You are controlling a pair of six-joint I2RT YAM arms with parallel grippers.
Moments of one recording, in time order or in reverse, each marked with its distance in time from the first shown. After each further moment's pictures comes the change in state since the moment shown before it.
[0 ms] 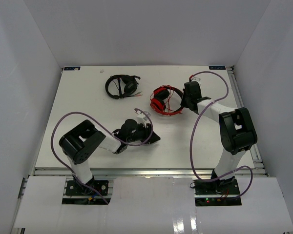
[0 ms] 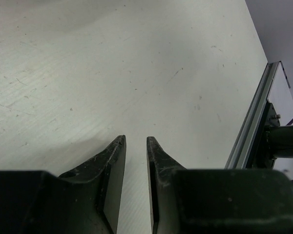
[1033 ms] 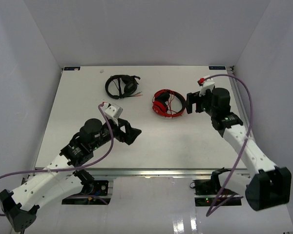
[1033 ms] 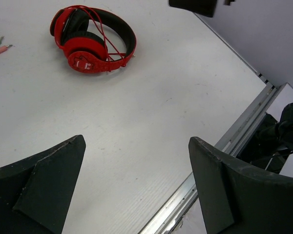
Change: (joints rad) left arm -0.003 -1.048 0.108 -0.978 -0.269 0.307; right arm -0.083 -0.580 -0.232 -0.042 -0.366 -0.449
